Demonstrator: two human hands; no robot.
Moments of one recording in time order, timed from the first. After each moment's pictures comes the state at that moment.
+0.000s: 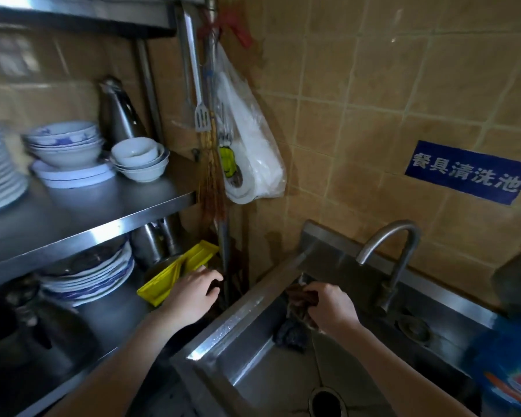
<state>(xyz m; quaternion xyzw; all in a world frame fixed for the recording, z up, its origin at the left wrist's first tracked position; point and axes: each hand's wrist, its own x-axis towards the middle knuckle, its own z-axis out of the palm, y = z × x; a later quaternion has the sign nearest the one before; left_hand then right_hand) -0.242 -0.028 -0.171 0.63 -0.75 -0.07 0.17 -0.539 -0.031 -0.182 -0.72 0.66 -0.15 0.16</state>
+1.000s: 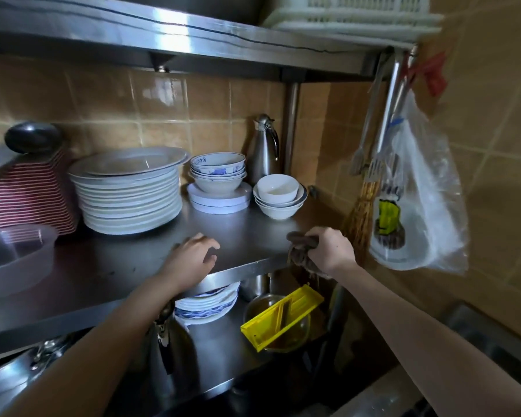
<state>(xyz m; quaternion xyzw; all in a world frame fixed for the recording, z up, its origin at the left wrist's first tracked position) 0.059 -0.053 -0.073 0.76 -0.62 0.04 0.18 -0.198 -0.201 -0.065 -0.82 0.51 -0.24 0.09</state>
